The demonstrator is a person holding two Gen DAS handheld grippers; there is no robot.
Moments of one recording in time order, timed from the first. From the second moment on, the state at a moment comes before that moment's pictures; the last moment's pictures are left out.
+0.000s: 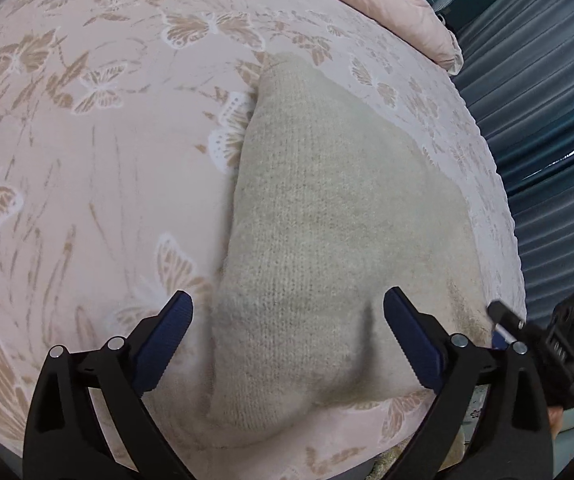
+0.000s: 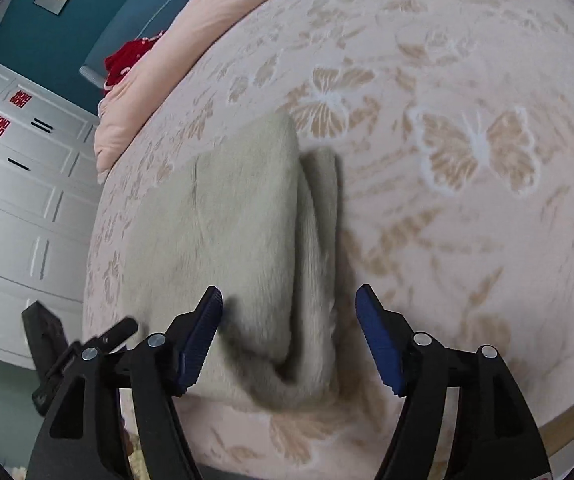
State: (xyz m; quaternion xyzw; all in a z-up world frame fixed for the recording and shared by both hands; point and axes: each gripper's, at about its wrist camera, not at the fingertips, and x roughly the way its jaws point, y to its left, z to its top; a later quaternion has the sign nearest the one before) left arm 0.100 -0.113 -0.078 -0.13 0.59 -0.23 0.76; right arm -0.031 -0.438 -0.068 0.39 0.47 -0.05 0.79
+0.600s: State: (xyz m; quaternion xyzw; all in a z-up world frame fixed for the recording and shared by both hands) left arm 0.085 -0.066 -0.055 -0.25 0.61 -0.27 0.70; right arm -0.046 -0.366 -0.043 0.42 0.44 0.07 0.79
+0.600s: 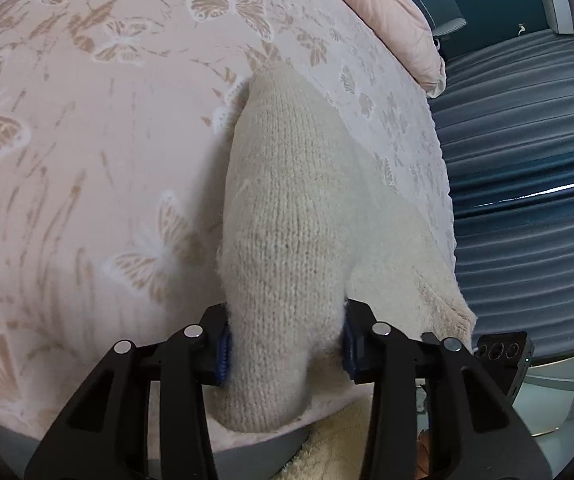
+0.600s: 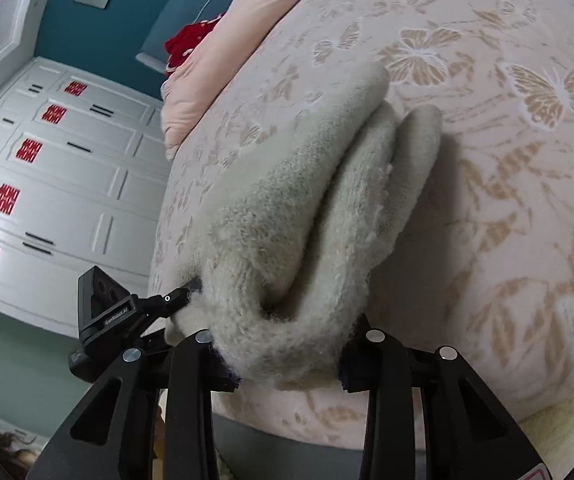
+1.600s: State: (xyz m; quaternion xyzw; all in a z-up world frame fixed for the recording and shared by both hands) left arm 0.037 -0.072 -0.051 0.01 0.56 -0.19 0.81; right arm -0.019 -0.323 -0.047 0.26 0.50 -0.03 0.82
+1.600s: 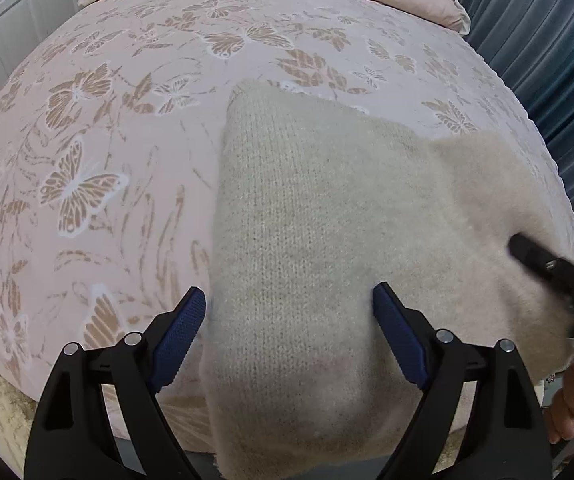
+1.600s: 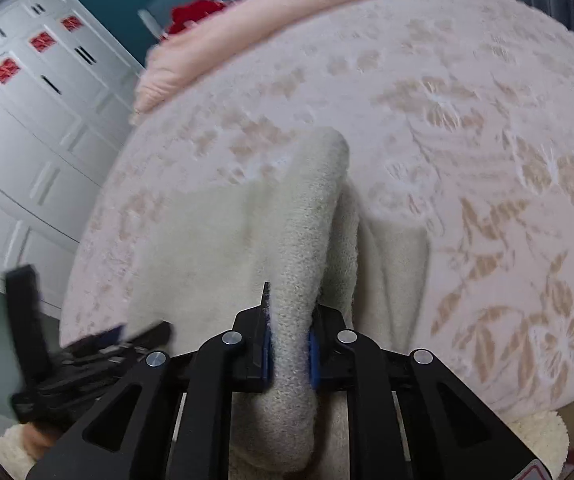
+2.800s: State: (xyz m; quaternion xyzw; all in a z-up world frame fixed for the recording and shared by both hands) left arm 0.061 -0.074 -0.090 -0.12 0.64 -0.21 0.73; right arm -0.054 -0.329 -0.102 0.45 0.49 -0.03 0.74
